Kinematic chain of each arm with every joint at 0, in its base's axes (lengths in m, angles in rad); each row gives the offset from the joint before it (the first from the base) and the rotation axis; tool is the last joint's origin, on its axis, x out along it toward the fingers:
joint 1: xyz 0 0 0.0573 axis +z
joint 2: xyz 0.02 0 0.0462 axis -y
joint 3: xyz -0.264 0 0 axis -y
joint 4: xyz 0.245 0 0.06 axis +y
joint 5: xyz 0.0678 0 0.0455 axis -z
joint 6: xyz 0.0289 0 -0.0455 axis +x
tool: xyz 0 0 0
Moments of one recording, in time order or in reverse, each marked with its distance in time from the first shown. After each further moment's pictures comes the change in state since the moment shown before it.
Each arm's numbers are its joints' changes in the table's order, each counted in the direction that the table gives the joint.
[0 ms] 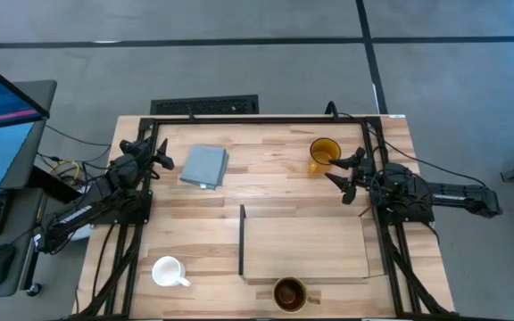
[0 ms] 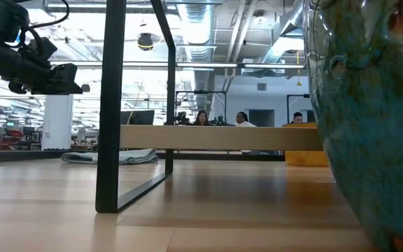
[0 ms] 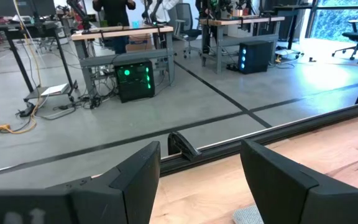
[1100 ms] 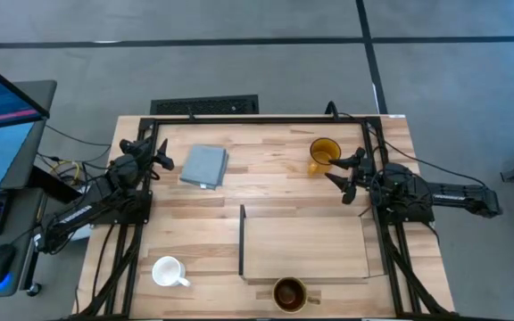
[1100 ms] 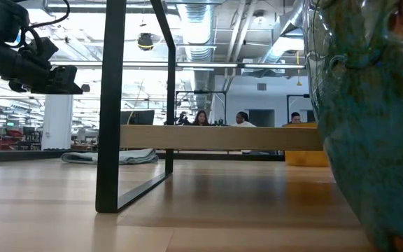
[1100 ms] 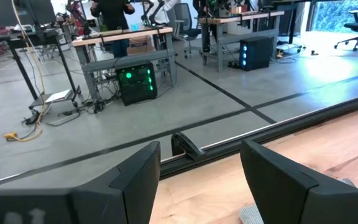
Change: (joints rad) left arm 0.000 0.000 0.000 0.000 0.000 0.051; right arm 0.000 0.000 0.000 0.000 0.000 0.000
